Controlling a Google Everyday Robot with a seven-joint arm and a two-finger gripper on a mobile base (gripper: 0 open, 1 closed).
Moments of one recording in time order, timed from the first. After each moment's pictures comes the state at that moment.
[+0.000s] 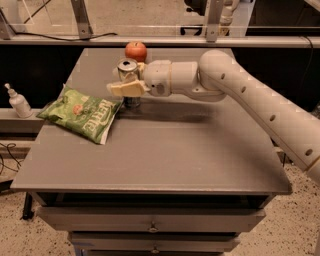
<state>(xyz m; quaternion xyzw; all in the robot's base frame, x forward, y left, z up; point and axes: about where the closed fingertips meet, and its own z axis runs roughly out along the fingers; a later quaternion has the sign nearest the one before) 0.638 0.107 0.896 -0.51 0.55 0.41 0.53</state>
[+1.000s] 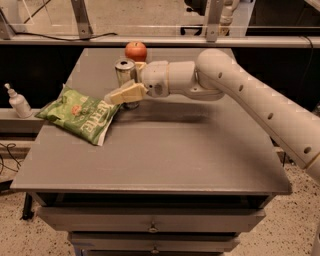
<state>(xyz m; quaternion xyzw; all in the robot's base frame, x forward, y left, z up) 0.635 0.111 0.894 -0.51 0.56 0.41 0.51</state>
